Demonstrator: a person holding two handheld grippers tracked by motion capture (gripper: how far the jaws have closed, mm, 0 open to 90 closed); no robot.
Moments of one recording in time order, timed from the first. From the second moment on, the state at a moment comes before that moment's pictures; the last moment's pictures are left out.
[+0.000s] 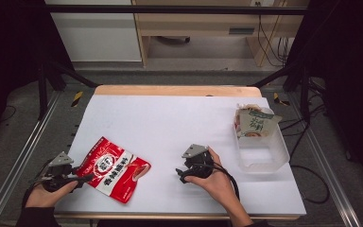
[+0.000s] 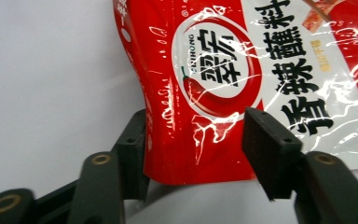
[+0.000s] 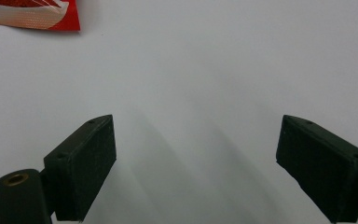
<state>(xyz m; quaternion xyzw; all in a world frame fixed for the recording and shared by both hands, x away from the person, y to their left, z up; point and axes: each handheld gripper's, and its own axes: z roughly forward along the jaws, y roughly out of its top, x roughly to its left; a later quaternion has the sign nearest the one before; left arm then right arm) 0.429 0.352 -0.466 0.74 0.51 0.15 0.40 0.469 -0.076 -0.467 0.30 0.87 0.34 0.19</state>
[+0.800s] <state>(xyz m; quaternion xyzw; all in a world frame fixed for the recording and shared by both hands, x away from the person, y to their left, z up) 0.468 0.336 -0.444 0.77 0.48 0.17 0.39 0.470 -0.076 -0.467 0.30 0.87 0.34 0.20</state>
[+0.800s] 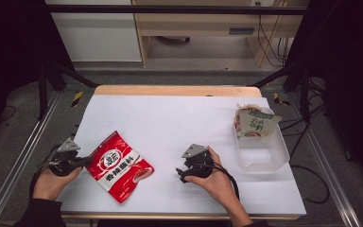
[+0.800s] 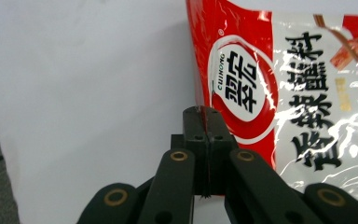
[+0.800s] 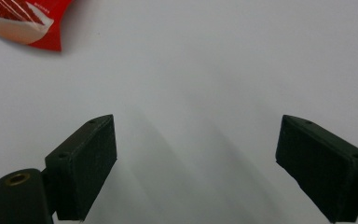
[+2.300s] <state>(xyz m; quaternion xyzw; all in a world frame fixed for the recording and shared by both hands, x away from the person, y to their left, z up) 0.497 0.188 -0.364 0.75 0.40 0.16 0.51 0.500 -0.051 -0.350 0.23 0.90 0.33 0.18</state>
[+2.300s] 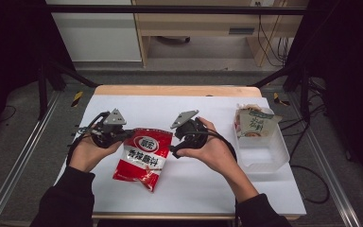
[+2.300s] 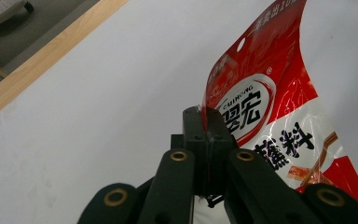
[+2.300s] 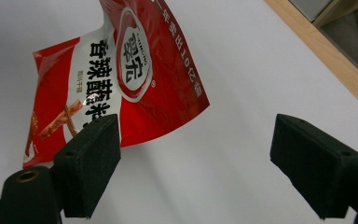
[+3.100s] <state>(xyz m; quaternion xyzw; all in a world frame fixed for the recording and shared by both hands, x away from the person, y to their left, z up) 0.493 0.181 -0.350 0.74 0.38 0.16 0.52 0.520 -0.019 -0.354 0.19 0.92 0.31 0.12</state>
